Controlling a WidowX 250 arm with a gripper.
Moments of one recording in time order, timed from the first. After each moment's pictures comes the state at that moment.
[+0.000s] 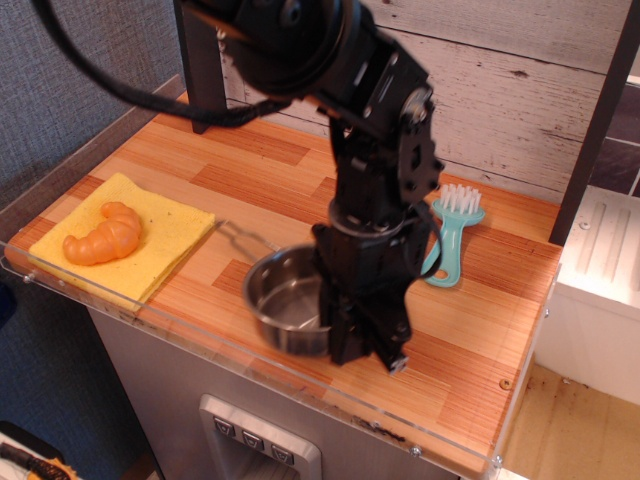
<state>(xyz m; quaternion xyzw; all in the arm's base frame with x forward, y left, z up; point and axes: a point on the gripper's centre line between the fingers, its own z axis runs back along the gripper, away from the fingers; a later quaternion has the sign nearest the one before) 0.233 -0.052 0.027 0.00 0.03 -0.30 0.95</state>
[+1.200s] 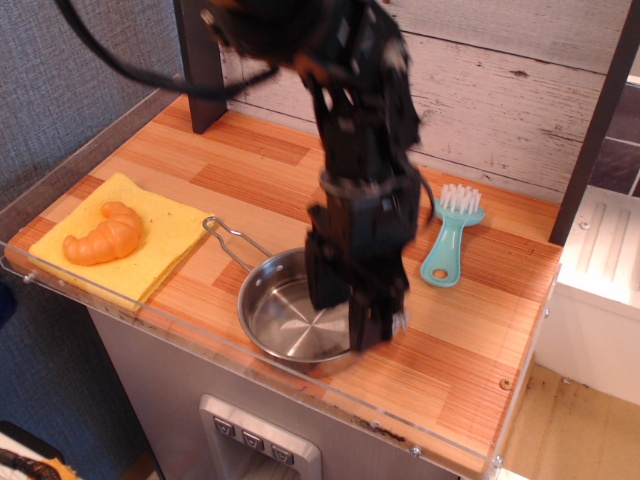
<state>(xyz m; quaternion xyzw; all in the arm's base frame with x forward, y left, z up) 0.251 -0.046 0.045 -0.06 0.02 -0.28 0.96</state>
